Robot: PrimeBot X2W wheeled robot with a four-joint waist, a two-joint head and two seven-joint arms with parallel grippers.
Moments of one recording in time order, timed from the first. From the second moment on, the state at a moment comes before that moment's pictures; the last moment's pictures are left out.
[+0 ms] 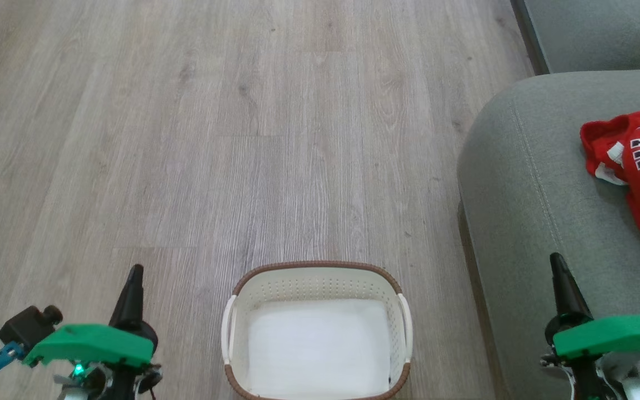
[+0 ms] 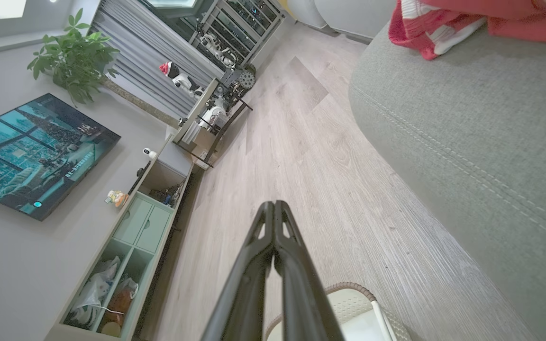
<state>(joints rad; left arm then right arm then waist) 0.00 0.18 -0.16 0.21 -1.08 0.00 -0.08 0.03 -0.10 -0.04 0.21 0.98 0.13 -0.07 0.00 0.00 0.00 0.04</state>
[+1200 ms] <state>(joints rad) -0.02 0.11 -0.04 0.25 -1.38 -0.07 0.02 -0.02 -0.08 -0.09 0.25 1.34 0.13 0.02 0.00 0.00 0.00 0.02</state>
